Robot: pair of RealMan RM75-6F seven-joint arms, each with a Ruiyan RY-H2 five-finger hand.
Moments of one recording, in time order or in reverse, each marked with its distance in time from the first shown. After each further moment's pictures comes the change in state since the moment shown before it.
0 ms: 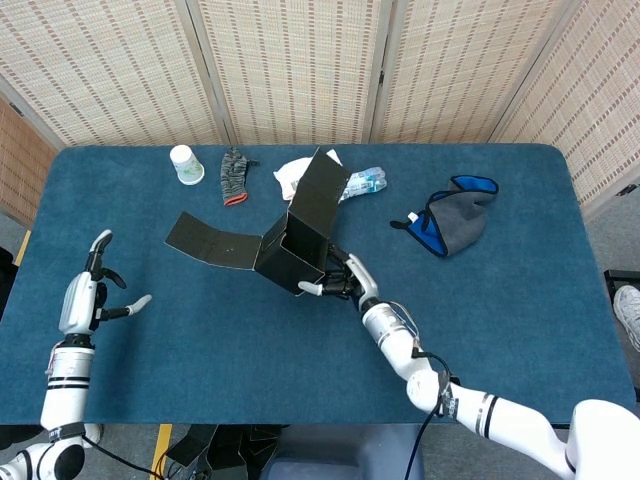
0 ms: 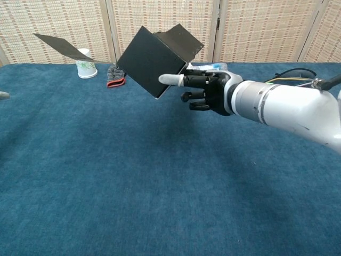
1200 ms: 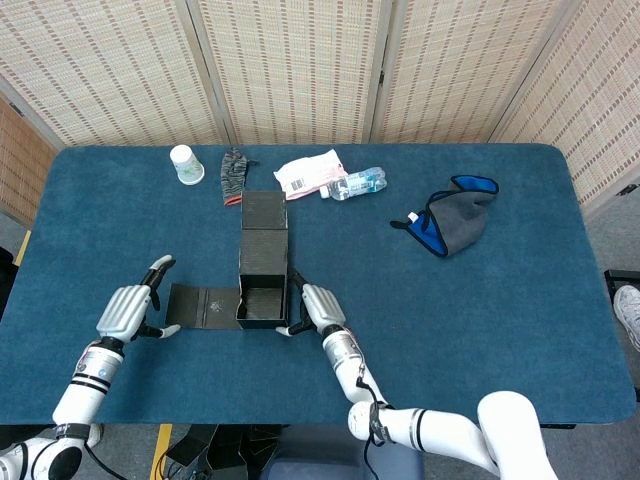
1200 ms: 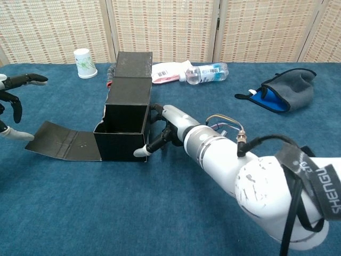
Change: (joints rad) left arm -0.106 0.095 0.125 -0.114 0.019 -0.191 0.350; right arm 0.220 -0.309 -0.211 0.300 -0.027 0.308 -0.614
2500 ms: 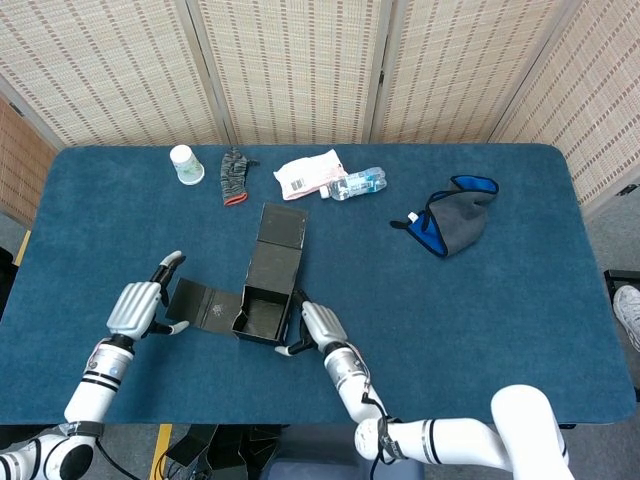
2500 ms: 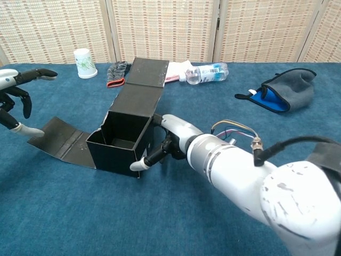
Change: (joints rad) left arm -0.035 -0.025 0.009 -0.023 -0.020 0.040 0.071; right arm -0.010 0.087 -0.082 -0.260 0.145 0.111 -0.079
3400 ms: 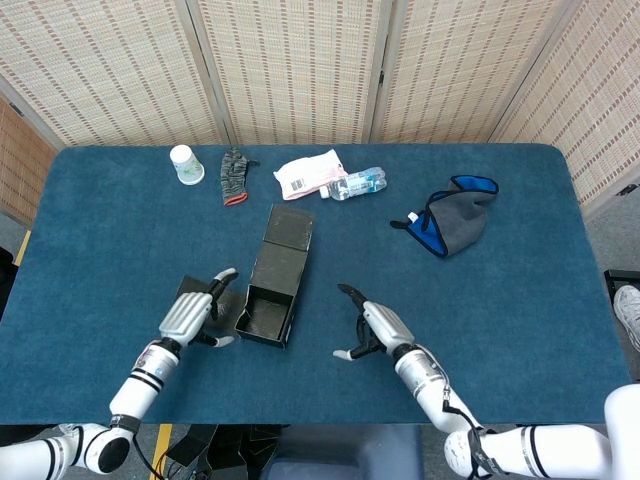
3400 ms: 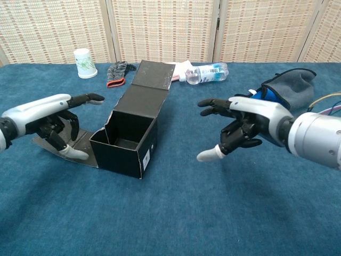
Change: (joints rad) left arm -0.101 -0.137 0.029 0.041 -0.014 -0.090 -0.018; right arm -0.162 0.472 -0.190 -0.394 -0.175 -0.017 0.216
